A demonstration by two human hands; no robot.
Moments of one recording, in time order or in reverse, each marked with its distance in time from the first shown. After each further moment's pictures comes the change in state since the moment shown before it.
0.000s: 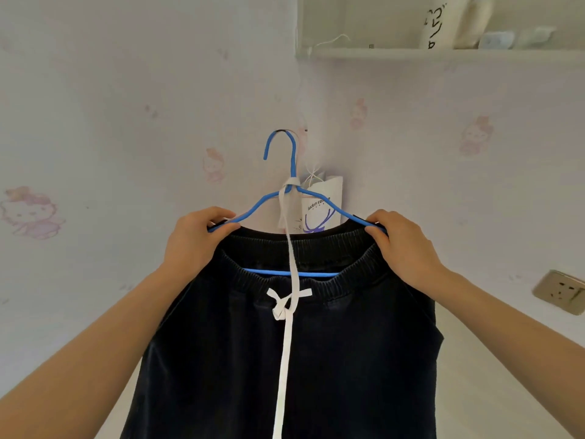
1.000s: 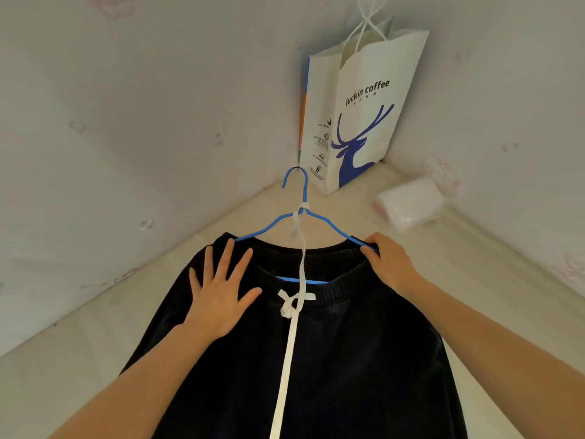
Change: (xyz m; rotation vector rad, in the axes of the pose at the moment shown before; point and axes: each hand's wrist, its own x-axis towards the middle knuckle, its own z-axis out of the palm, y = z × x) left_hand -0.083 -0.244 0.244 0.620 -0.653 -0.242; right_hand 0.047 0.177 0.343 0.106 -0.544 0.326
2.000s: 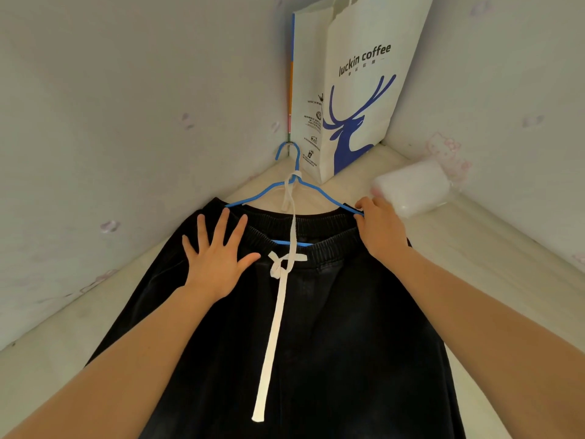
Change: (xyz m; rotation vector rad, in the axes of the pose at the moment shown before) left_hand 0.081 0.007 0.006 0.118 0.050 -0.032; right_hand 0.066 -0.002 0.019 -0.249 0.208 -0.070
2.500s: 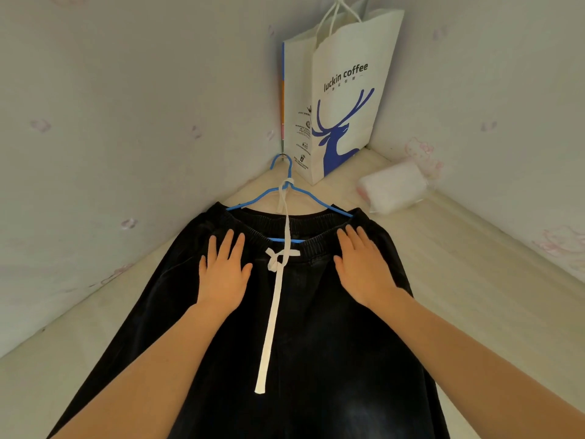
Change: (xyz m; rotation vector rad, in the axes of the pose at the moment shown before) left_hand -0.052 0.022 -0.011 -0.176 0.012 -0.054; right_hand -0.103 -0.022 -0.017 -0.161 -0.205 -0.110
